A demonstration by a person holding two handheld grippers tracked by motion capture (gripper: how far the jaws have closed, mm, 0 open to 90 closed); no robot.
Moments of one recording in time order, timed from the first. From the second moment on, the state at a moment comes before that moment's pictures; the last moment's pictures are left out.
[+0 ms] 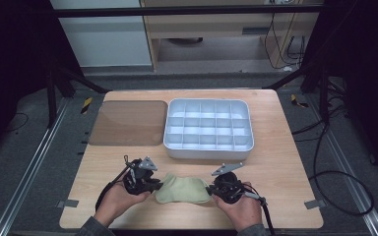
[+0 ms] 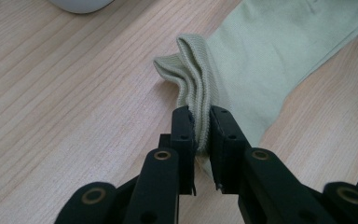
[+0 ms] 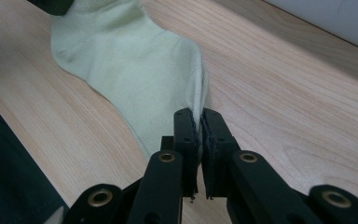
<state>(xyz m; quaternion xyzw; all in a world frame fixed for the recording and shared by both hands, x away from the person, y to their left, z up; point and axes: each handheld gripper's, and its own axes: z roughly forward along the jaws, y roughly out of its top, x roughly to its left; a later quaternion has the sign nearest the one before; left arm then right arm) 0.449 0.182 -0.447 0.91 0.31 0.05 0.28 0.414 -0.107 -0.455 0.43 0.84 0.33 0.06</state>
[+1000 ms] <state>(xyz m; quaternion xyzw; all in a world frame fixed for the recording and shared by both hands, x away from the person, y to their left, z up) 0.443 0.192 -0.425 0.91 0.30 0.03 0.28 0.423 -0.076 -0.471 0.42 0.84 0.34 0.03</state>
